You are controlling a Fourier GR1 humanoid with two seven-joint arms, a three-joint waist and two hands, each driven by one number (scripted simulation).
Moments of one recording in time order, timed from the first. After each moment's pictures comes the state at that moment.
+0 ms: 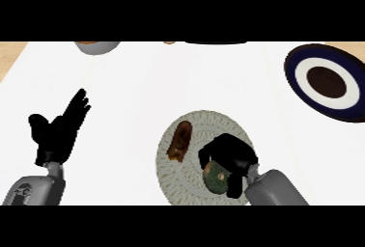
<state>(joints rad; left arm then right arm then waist) -0.14 0.26 0.01 -1.43 0.09 0.07 0.16 -0.28 -0.13 0.47 -1.37 0.97 0.42 -0.10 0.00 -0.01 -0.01</state>
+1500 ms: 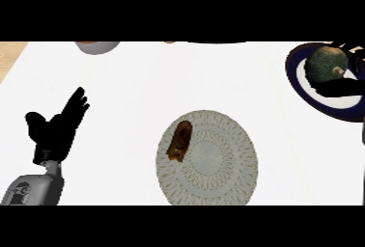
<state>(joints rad) -0.15 0.25 0.04 -1.43 0.07 0.04 0.17 -0.57 -0.30 -0.37 -1.43 0.69 0.12 0.04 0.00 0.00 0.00</state>
